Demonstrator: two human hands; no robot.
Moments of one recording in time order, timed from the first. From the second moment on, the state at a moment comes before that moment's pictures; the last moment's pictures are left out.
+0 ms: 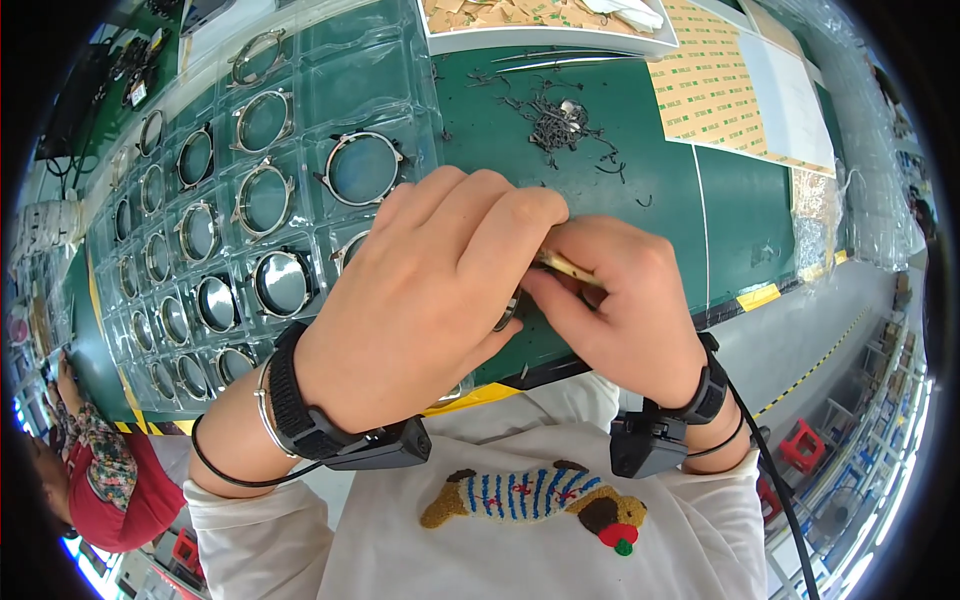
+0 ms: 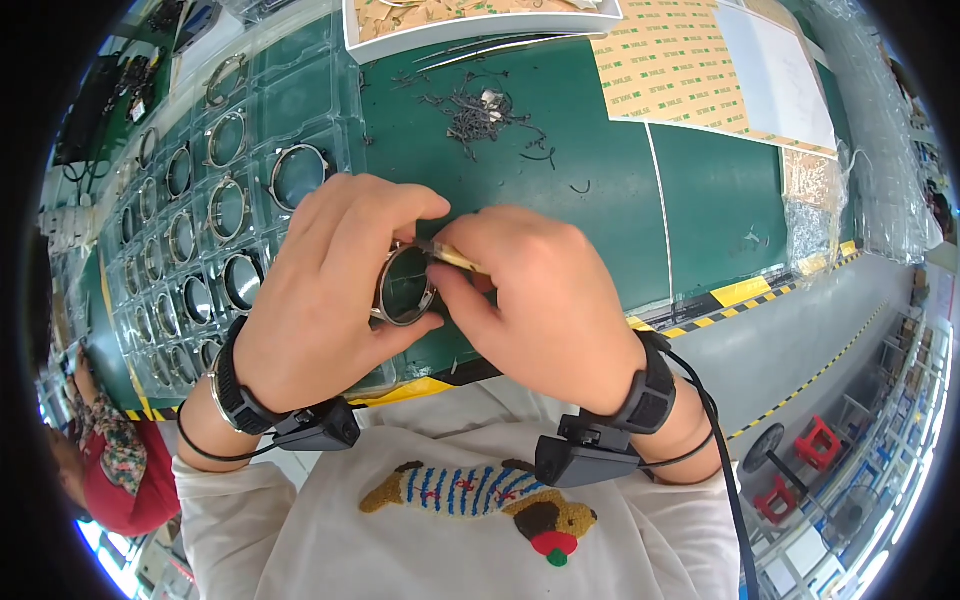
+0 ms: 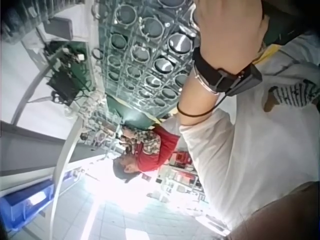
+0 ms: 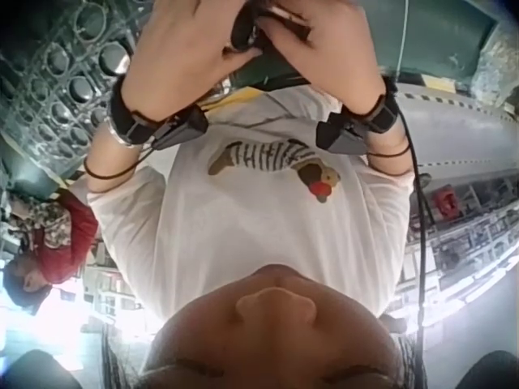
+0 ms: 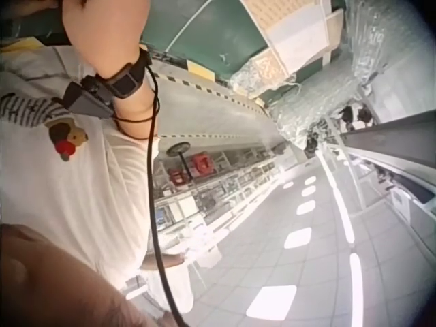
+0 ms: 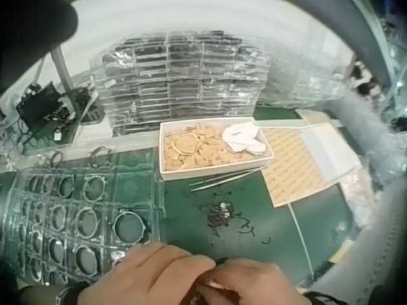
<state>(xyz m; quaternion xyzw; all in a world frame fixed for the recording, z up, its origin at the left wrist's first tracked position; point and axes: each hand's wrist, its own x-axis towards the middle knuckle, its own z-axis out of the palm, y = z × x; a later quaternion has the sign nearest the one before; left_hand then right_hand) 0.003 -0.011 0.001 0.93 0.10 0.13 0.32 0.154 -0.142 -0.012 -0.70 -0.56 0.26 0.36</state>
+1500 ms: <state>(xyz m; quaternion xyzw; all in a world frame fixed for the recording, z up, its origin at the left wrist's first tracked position) 0.004 -0.030 -0.010 0.94 0.09 0.21 0.26 0.153 -0.176 0.004 -0.72 -0.65 0.17 0.19</state>
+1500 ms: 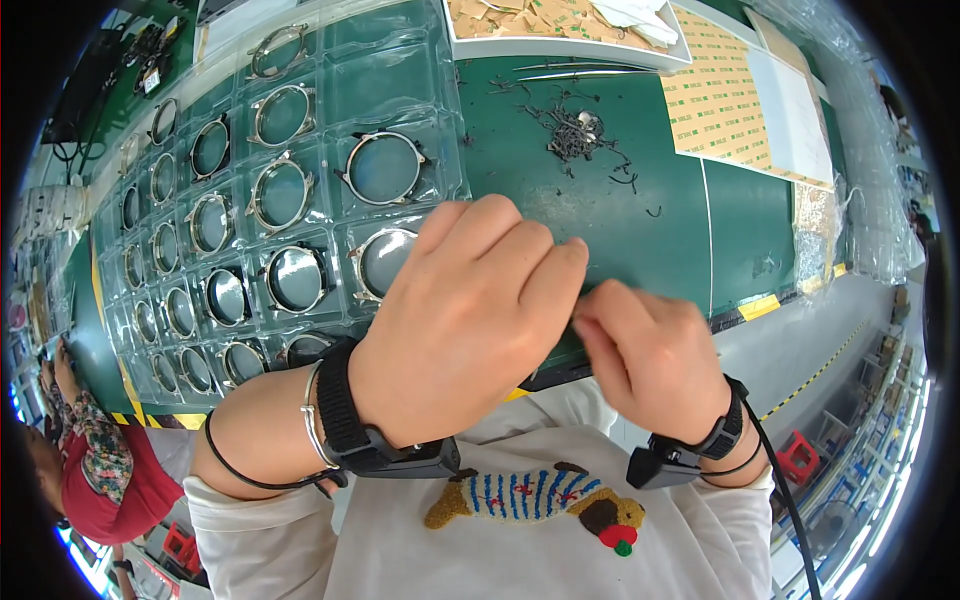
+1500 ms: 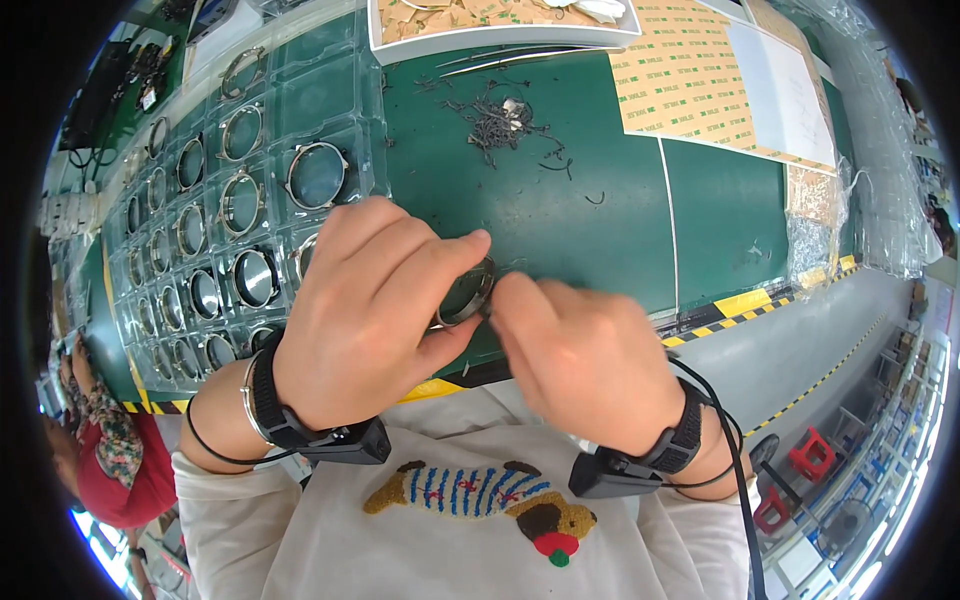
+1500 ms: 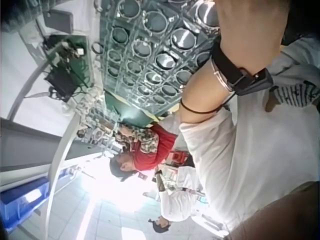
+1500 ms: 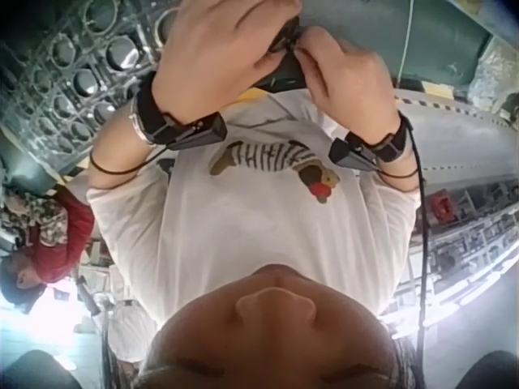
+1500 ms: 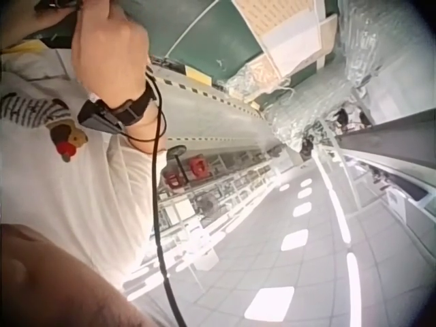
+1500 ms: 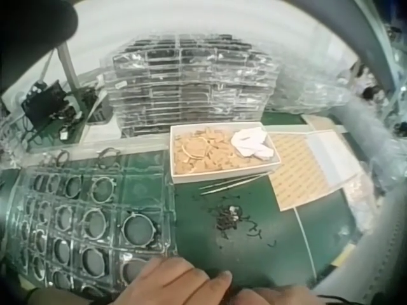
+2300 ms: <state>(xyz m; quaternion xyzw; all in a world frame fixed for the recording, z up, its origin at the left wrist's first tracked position) 0.001 -0.008 0.002 0.94 0.13 0.13 0.27 0.176 -0.184 0.011 -0.73 -0.48 0.29 0.39</state>
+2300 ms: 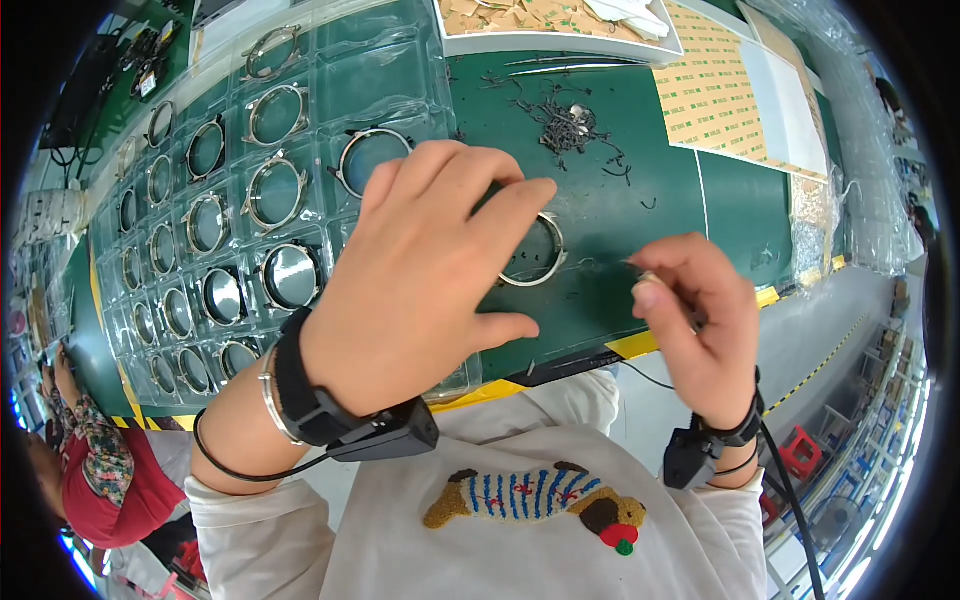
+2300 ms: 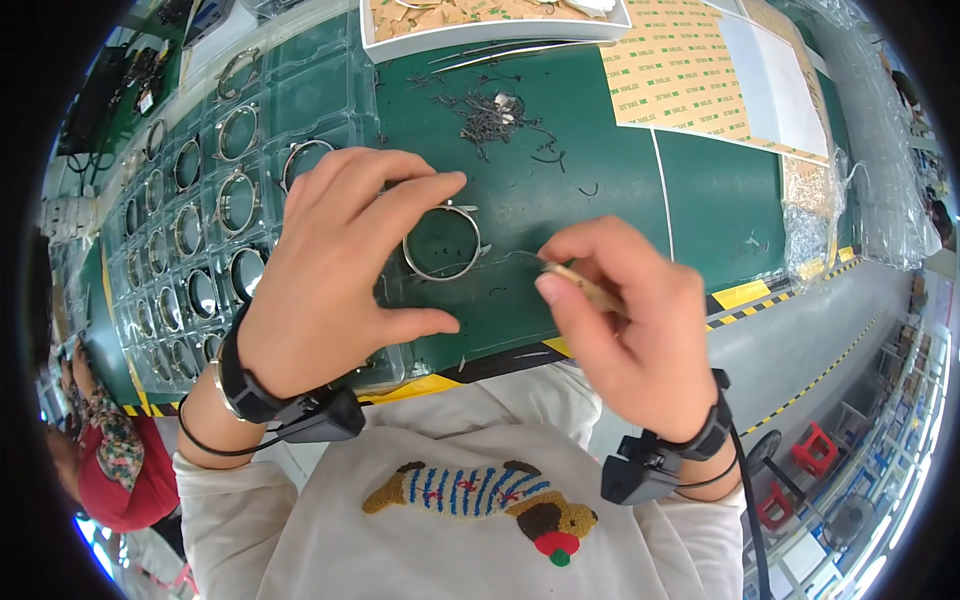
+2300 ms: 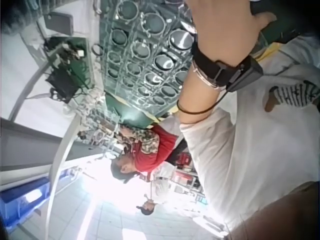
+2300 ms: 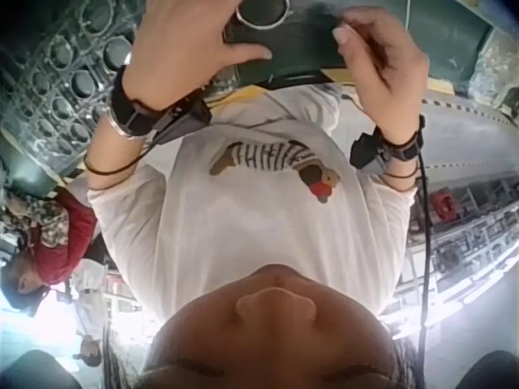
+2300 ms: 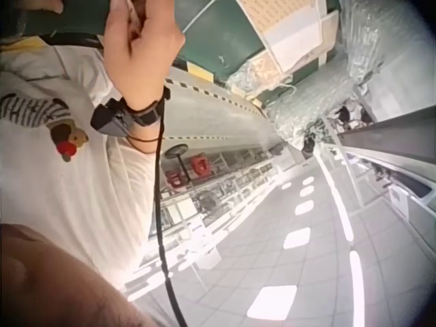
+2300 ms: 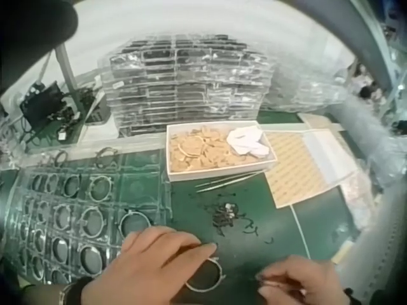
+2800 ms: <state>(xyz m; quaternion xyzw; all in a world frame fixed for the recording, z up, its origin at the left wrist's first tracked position) -0.006 0.028 0.013 0.91 0.26 0.18 0.27 0.222 -0.140 0.016 -0.77 -0.52 0.15 0.33</state>
